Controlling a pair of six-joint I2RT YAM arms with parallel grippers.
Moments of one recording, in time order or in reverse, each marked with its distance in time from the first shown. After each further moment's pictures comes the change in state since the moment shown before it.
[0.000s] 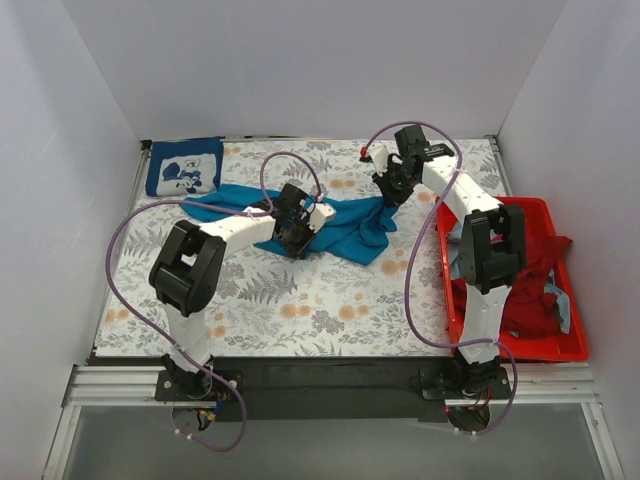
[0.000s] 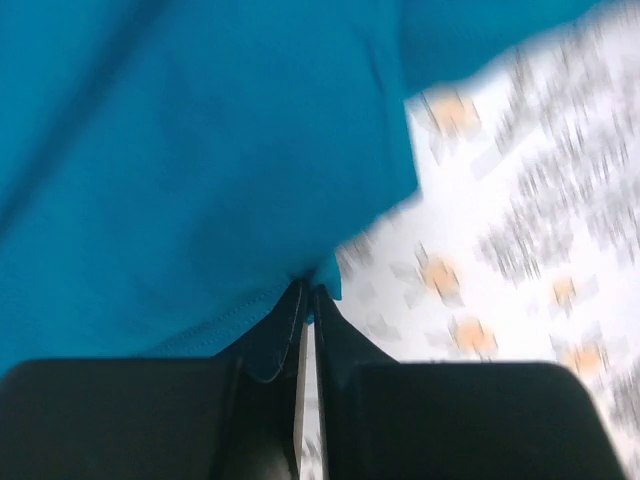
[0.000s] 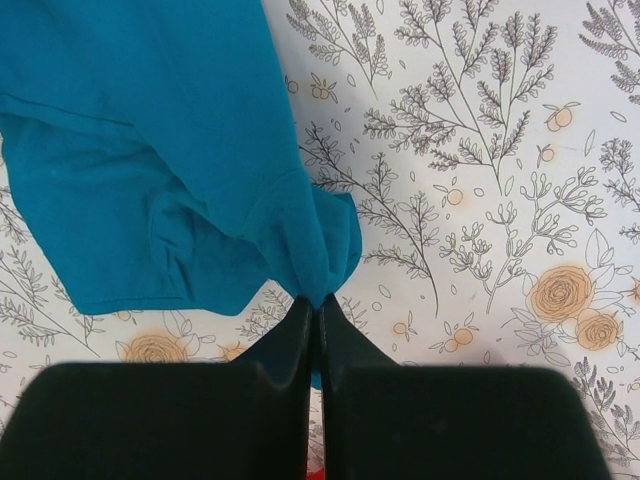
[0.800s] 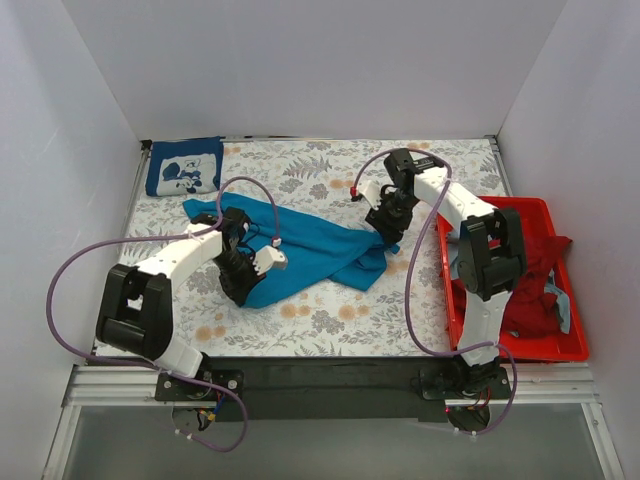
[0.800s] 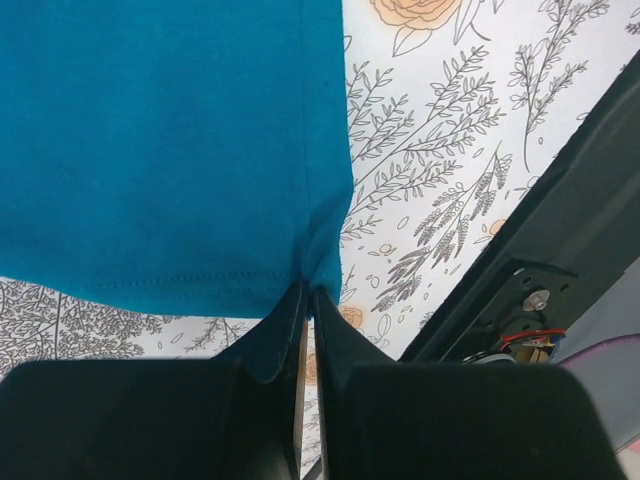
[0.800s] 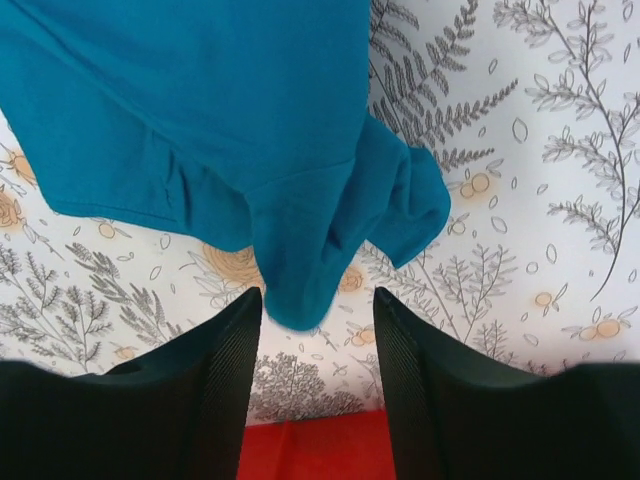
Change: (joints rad) left arm 0.233 -0.395 -0.273 -0.656 0.108 0.537; right arm 0.066 -0.048 -0.140 -0.216 -0.011 -0.222
